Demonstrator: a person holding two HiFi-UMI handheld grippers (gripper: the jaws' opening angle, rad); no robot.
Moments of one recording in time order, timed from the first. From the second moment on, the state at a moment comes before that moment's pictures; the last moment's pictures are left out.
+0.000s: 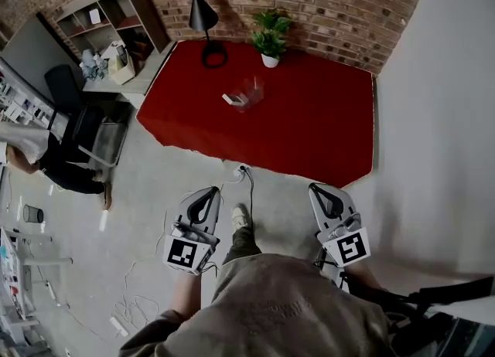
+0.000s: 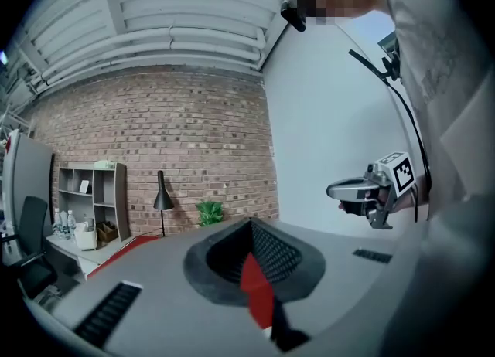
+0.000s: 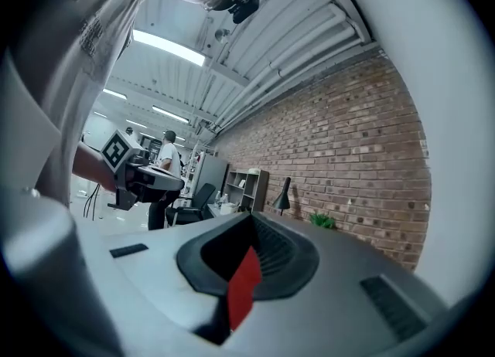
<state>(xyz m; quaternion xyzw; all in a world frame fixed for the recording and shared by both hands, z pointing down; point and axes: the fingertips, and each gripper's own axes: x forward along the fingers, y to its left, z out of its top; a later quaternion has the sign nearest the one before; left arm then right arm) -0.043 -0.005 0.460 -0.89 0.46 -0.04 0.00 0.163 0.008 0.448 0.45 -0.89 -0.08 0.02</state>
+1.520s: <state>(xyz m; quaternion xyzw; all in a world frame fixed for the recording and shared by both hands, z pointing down) -0.196 -0.238 0.465 -0.91 0.42 -0.03 0.02 0.006 -0.233 0.429 0.50 -0.86 -0.09 0.06</state>
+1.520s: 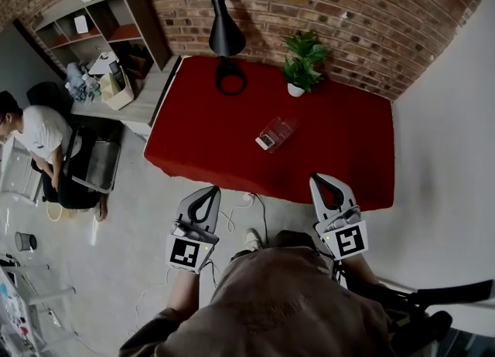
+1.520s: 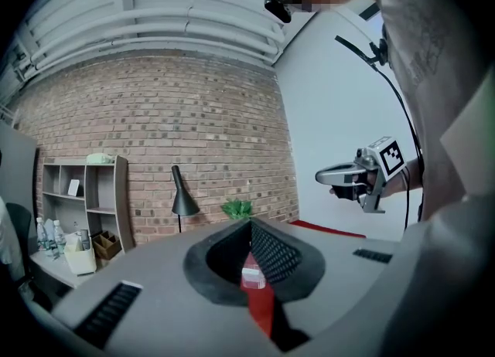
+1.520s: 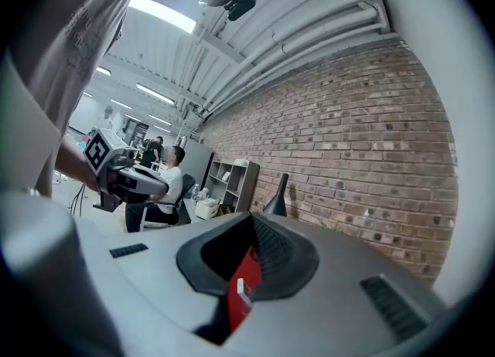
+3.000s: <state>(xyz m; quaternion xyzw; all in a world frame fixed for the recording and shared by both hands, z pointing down) -0.103 -0.252 0.436 -0.90 0.43 -0.03 0.04 0.069 -0.271 0.408 0.46 -0.88 -0.11 0.02</state>
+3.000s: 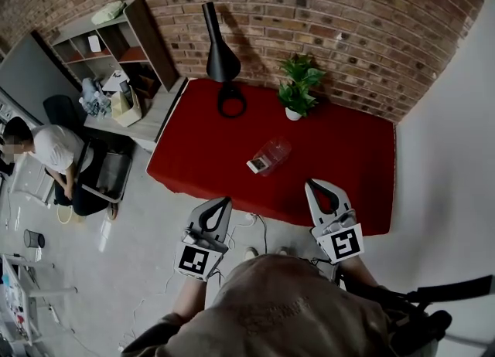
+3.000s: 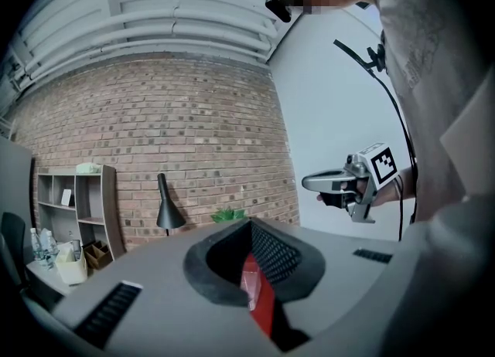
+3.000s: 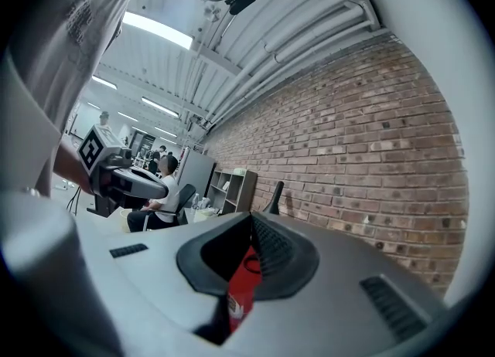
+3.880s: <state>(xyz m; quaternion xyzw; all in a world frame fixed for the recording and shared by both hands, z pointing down) -0.126 -0.248 0.445 -0.89 0.46 -0.04 0.02 0.041 -0.320 0.498 0.35 -0.91 -0.12 0.16</state>
